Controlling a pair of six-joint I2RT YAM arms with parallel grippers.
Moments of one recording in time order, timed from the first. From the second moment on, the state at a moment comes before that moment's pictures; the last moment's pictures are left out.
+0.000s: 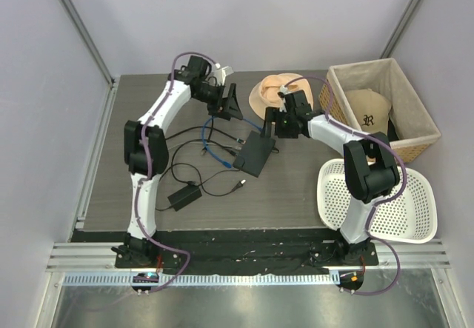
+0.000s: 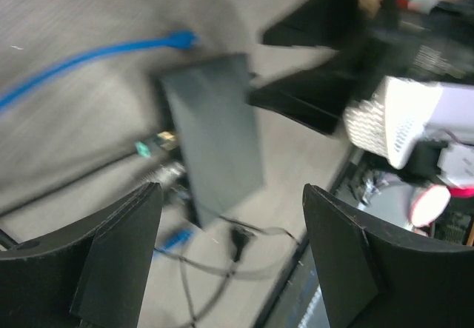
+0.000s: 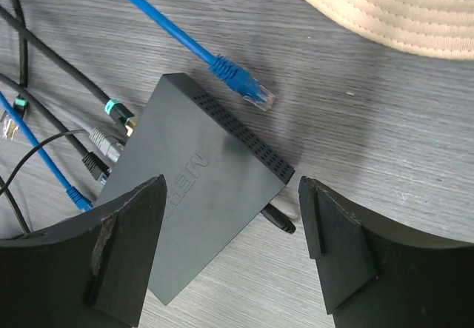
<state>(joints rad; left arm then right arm) -0.31 2.23 2.11 -0.92 0.84 -0.08 0.35 1.84 1.26 -0.28 -0.19 0.35</state>
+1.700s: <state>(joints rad) -0.30 2.07 1.59 -0.81 0.66 -0.16 0.42 2.09 1.46 -0.17 -0.47 0.19</state>
